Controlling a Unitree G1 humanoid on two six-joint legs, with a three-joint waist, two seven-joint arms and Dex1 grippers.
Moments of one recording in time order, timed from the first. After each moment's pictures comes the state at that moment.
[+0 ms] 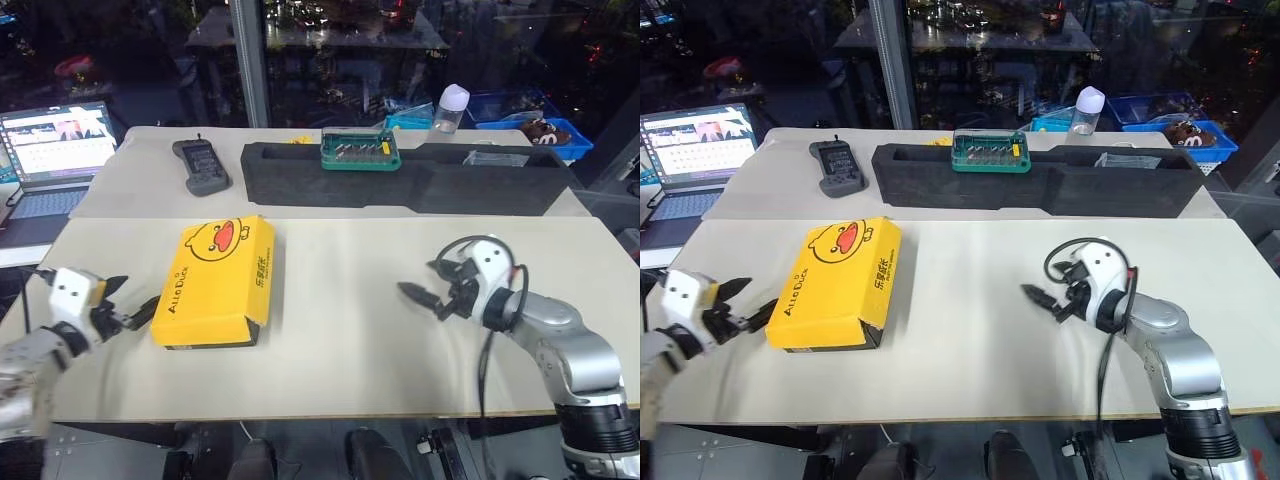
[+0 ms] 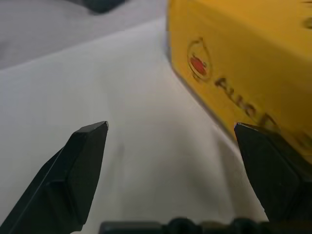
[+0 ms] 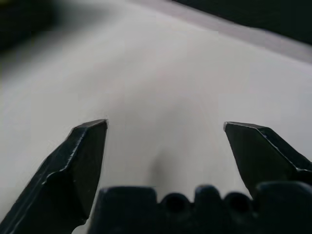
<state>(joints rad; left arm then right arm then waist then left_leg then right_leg) -0.02 0.90 0.42 0.18 -0.44 0.20 -0.90 -0.32 -0.64 -0.06 -0.35 0.50 0.74 0.78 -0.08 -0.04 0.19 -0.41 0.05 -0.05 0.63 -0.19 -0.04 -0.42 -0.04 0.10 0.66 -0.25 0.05</state>
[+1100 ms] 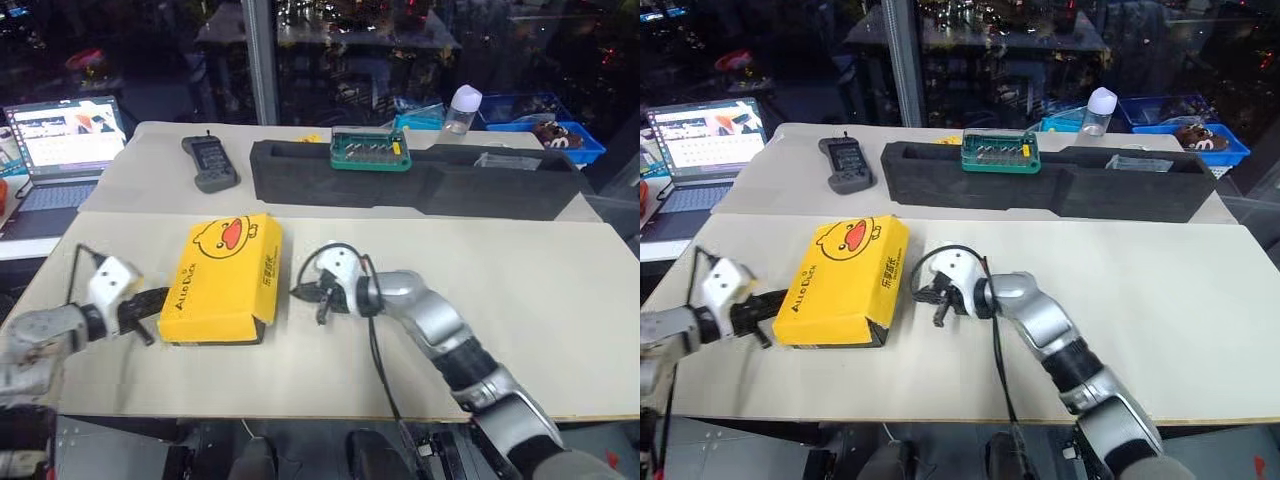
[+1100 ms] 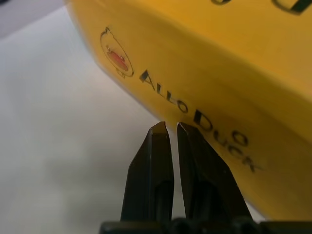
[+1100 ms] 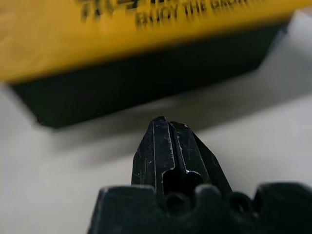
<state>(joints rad) -0.25 0.86 0.17 0.24 -0.27 0.14 -1.00 -0.74 -0.26 0.43 0.19 0.16 0.45 0.78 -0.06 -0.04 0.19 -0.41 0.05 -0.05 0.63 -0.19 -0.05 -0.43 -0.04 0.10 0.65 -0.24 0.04</state>
